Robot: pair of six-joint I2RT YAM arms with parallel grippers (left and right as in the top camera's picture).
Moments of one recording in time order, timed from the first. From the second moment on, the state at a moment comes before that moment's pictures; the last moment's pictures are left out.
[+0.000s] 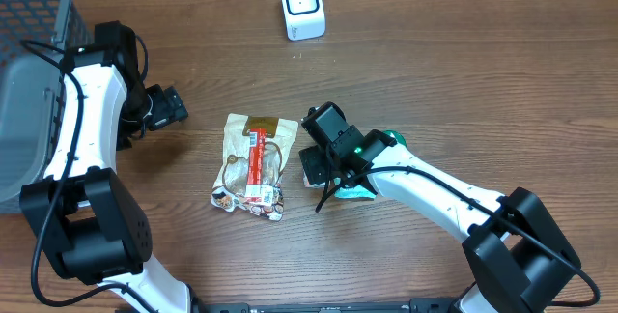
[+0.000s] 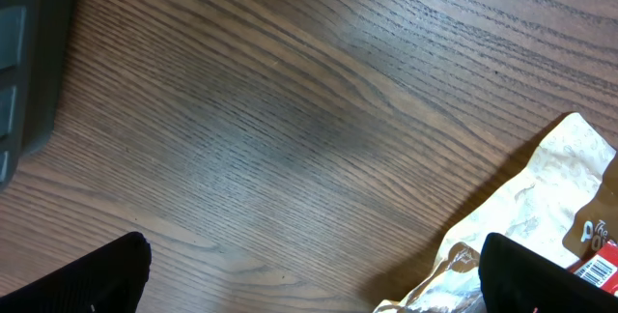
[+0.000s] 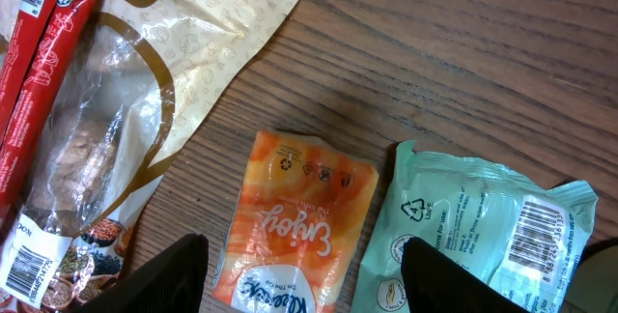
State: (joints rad) left arm 0.19 1.88 1.56 -1.22 -0.05 -0.34; right arm 0.73 1.74 1.10 -0.51 0.03 0.36
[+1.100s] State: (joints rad) left arm 0.19 1.88 1.56 -1.22 -0.05 -0.34; right arm 0.84 1.81 1.10 -0.43 0.12 0.41
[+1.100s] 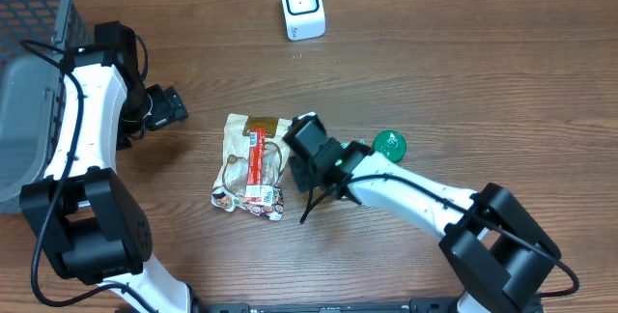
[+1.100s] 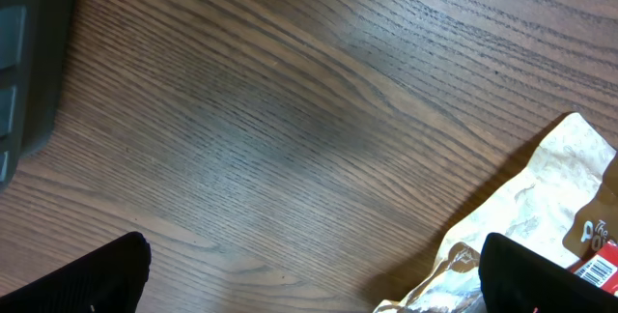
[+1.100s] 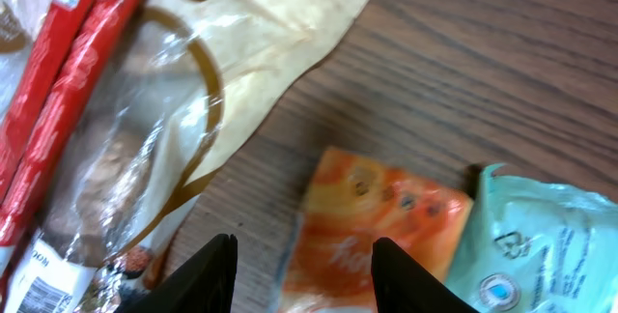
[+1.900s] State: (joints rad) left arm 0.19 1.88 1.56 -1.22 -0.05 -0.34; right arm 0.90 1.85 1.10 -0.40 0.25 0.49
